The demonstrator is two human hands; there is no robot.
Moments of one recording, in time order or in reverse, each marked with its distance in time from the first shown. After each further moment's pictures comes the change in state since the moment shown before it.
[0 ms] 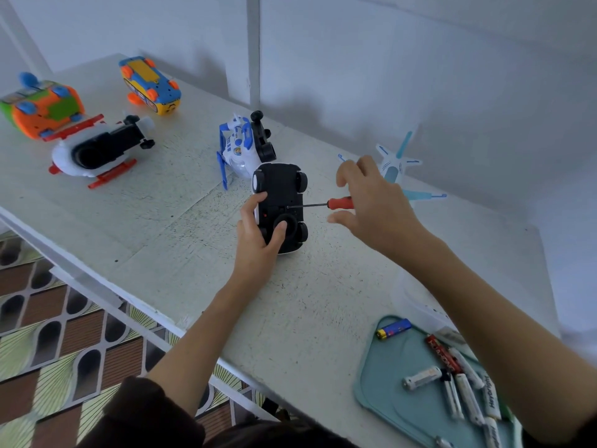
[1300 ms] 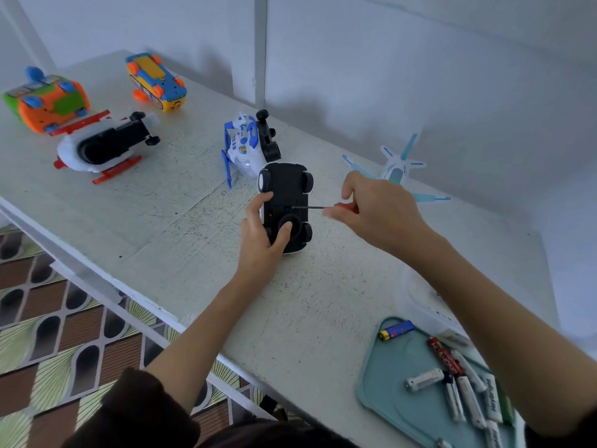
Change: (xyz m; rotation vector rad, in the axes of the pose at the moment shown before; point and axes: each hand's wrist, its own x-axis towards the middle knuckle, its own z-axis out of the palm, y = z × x) left_hand 0.000 -0.002 0.000 0.049 0.005 0.032; right_hand 0.006 0.006 0.005 -0.077 -0.037 -0.020
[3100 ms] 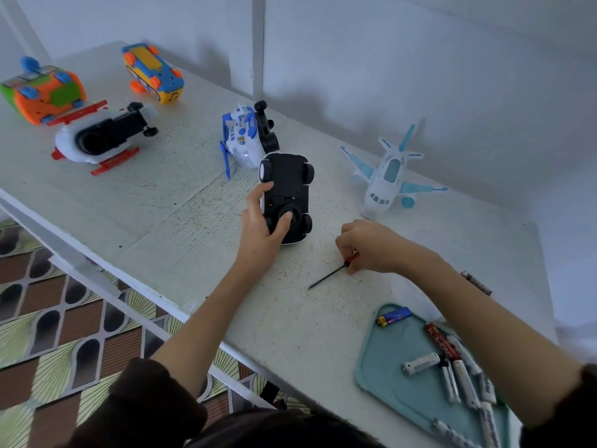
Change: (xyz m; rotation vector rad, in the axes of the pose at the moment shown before) left_hand -0.005 0.011 -0.004 -0.003 -0.017 -0.009; right_hand -0.017 0.031 0.058 -0.096 -0.528 -0.224
